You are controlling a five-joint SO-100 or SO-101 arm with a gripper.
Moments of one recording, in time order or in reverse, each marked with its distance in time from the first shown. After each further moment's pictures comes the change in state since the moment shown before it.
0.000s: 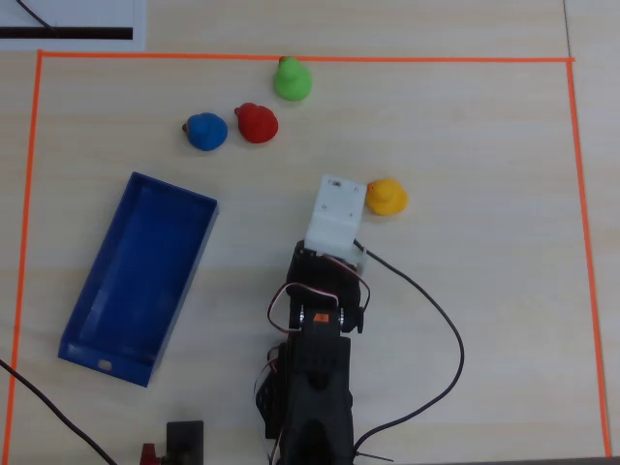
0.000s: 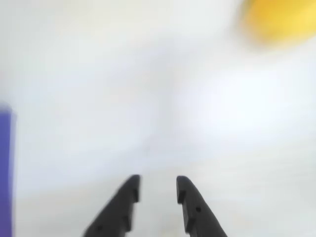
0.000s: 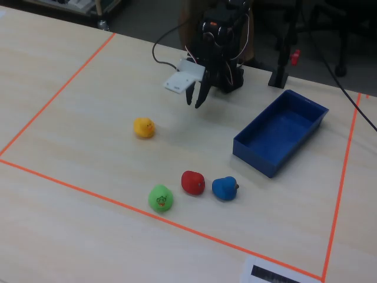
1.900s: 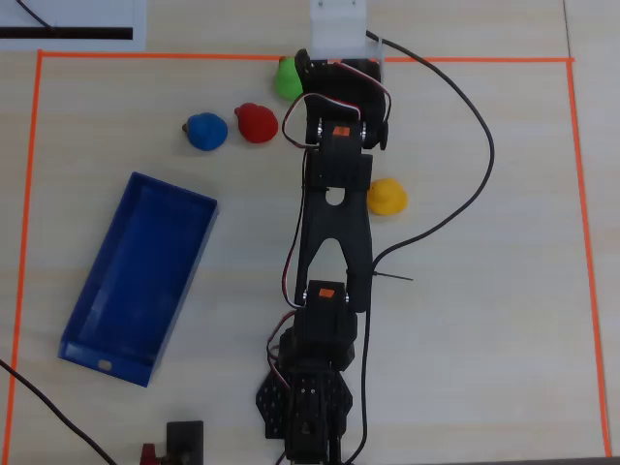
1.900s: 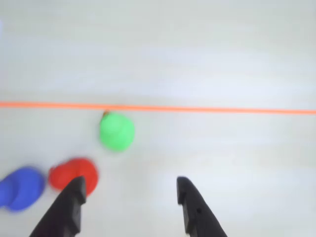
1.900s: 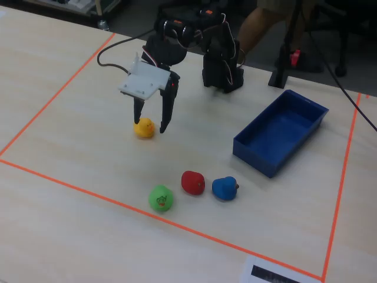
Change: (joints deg) arm -1.5 -81.7 -94.4 -4.2 -19.7
